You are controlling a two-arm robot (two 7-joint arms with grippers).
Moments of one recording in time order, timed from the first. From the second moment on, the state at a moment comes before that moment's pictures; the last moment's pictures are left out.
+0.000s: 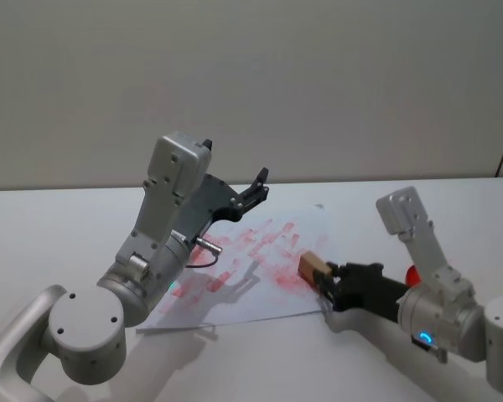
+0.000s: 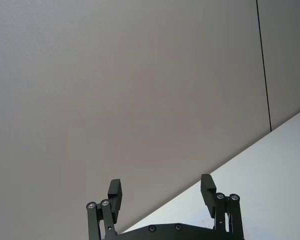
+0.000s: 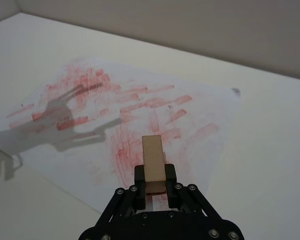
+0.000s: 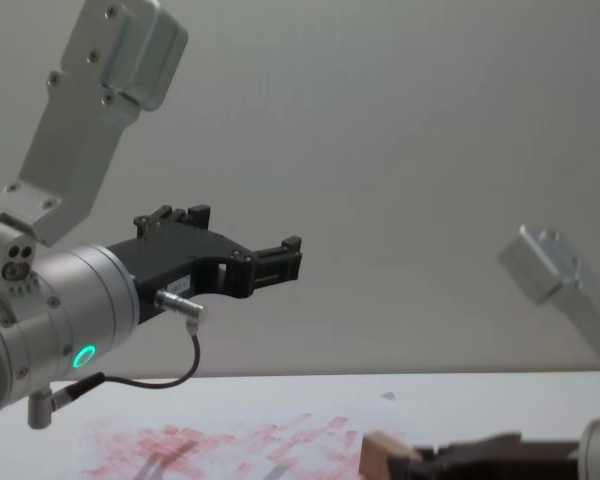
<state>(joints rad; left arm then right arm) -0.24 0.38 0.45 -1.63 -0.20 0.01 -0.01 0.21 0.20 -0.33 -1.42 0.18 0.39 0.45</state>
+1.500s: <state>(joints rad) -0.24 0.38 0.45 -1.63 -0.20 0.01 -0.01 -0.06 0.44 -0.16 -1.78 0.38 0.45 0.17</state>
